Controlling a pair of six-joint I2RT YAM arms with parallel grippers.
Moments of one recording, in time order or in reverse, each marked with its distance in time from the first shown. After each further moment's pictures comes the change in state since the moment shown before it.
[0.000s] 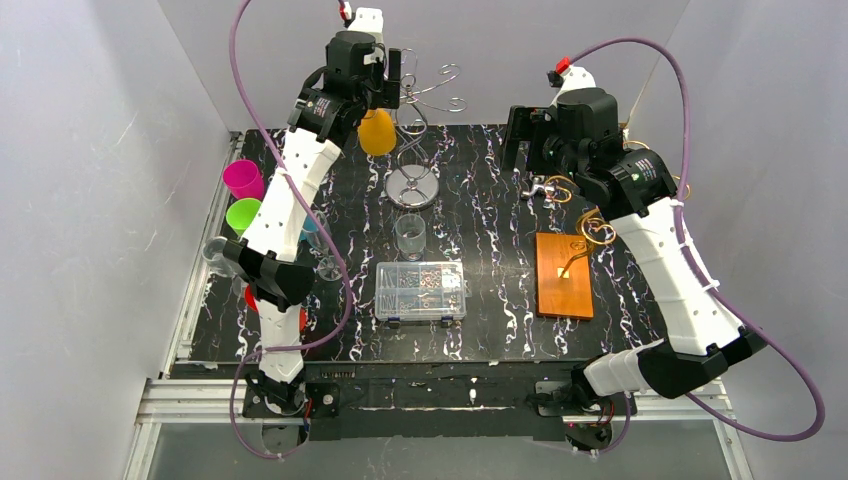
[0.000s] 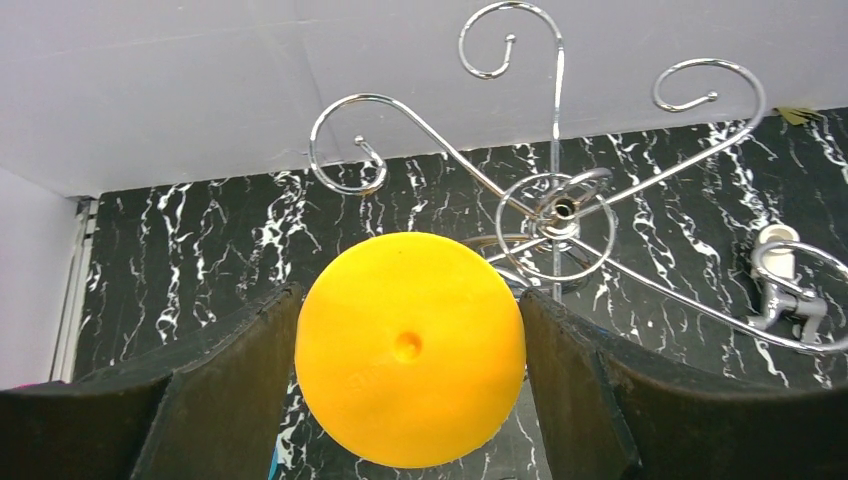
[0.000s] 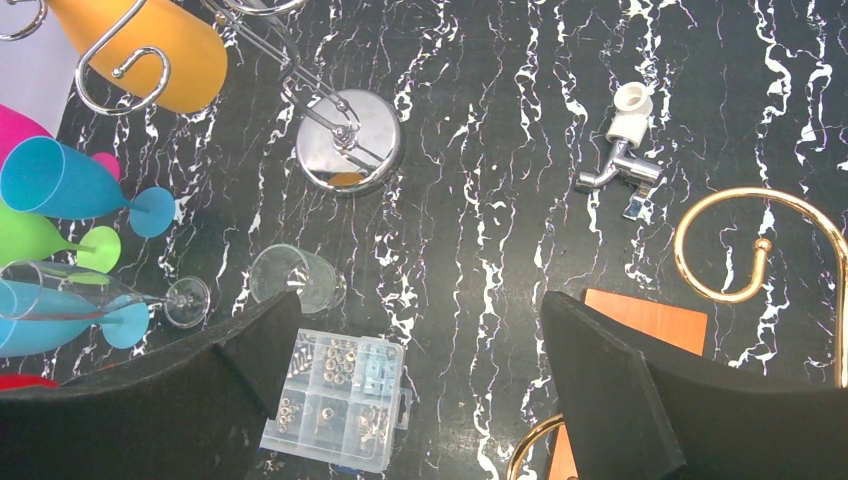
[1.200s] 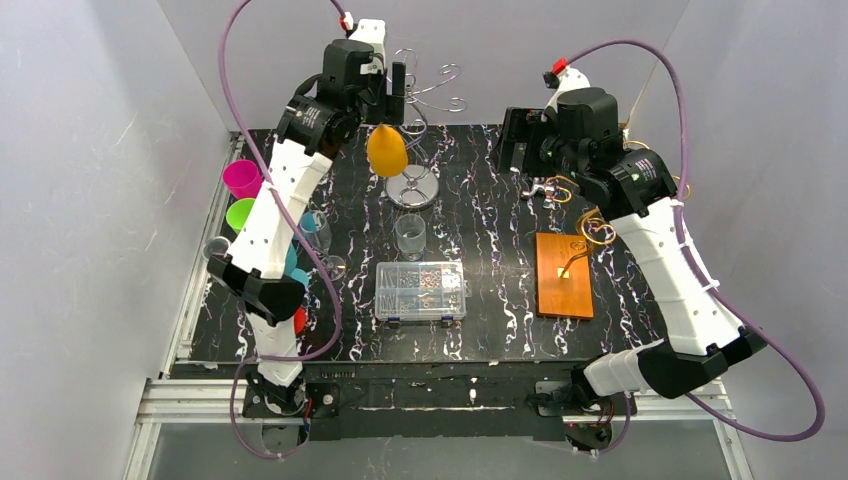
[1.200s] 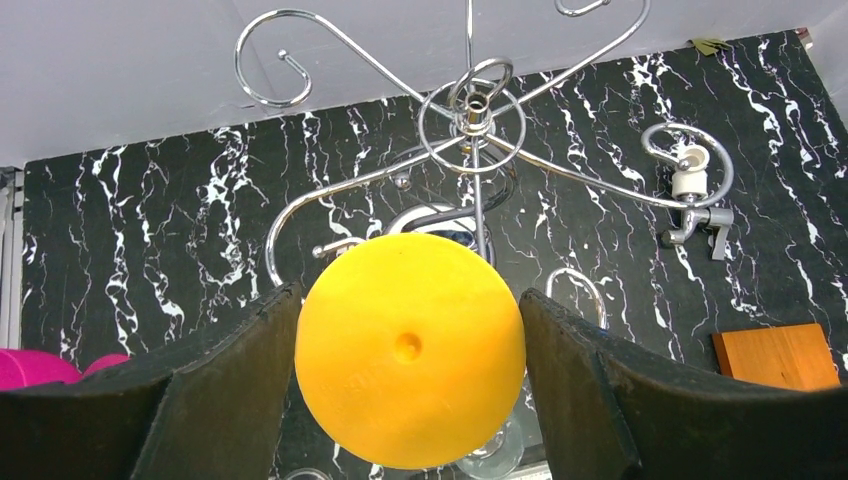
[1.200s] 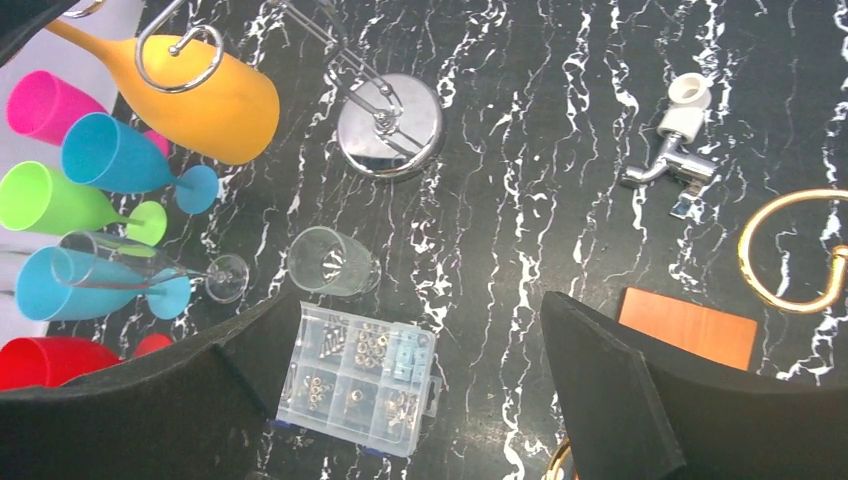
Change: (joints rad) left arm -0.040 -0.112 -0.082 -0.089 0.103 -0.055; right arm 0.000 0.000 0.000 0.001 -0.078 0.018
